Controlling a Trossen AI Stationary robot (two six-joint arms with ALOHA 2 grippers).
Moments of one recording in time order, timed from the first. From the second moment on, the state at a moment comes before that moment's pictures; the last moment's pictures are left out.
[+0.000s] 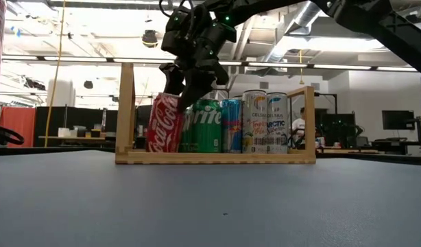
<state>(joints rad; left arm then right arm) -0.11 0.87 1.53 -1.33 -0.41 -0.28 -0.22 2.31 2.19 -0.93 -0.28 -0.98</state>
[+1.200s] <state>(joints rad) -0.11 0.90 1.53 -1.33 -0.36 -0.31 -0.11 2.20 2.34 -0.94 -0.02 -0.65</state>
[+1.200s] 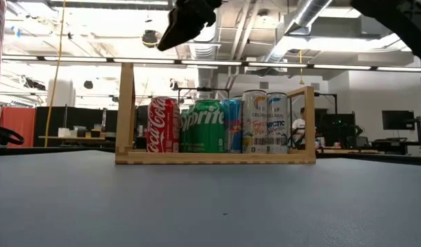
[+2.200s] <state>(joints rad) -0.06 1.54 1.38 -0.91 -0.30 -0.11 0.24 1.71 2.34 -1.33 0.55 -0.12</state>
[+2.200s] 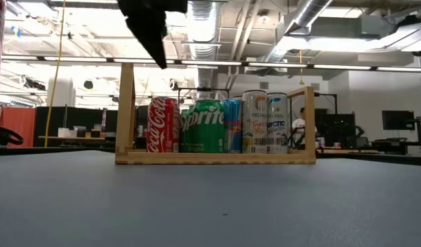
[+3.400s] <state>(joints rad) 0.00 1.87 1.56 -1.15 -0.35 0.12 0.26 1.72 2.33 -1.46 0.58 -0.13</state>
